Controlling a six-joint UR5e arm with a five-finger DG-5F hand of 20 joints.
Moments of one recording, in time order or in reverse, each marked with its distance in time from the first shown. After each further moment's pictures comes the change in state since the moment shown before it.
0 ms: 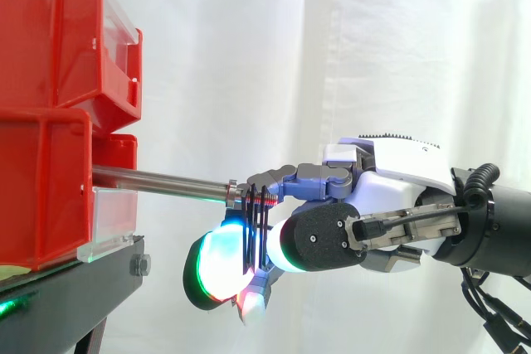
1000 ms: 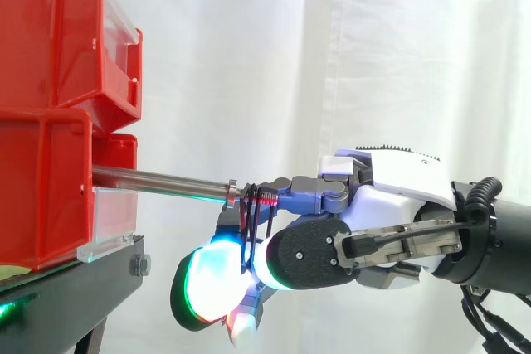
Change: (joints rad) arm 0.019 -0.019 -0.001 0.026 0.020 0.004
